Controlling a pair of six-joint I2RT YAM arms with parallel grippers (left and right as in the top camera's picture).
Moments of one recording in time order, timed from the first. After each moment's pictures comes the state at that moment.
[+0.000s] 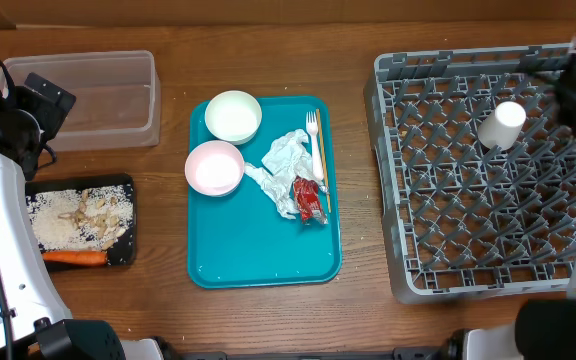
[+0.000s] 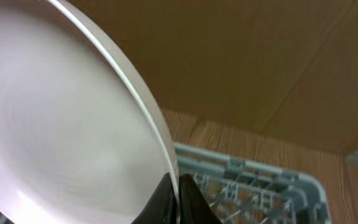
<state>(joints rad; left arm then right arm) 0.43 1.56 1.64 -1.03 0.06 -0.68 -0.24 1.65 1.77 -0.93 0.90 0.62</state>
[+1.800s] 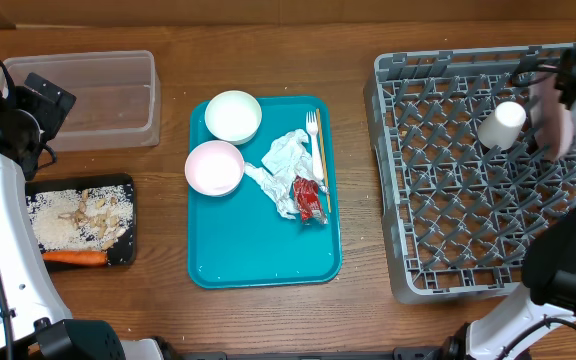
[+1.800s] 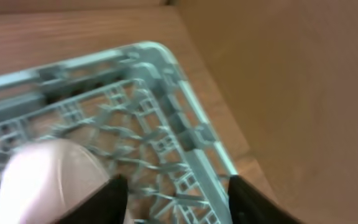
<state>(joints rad) 0.43 1.56 1.64 -1.03 0.07 -0.68 -0.30 1.92 1.77 -0.64 0.51 -0.16</state>
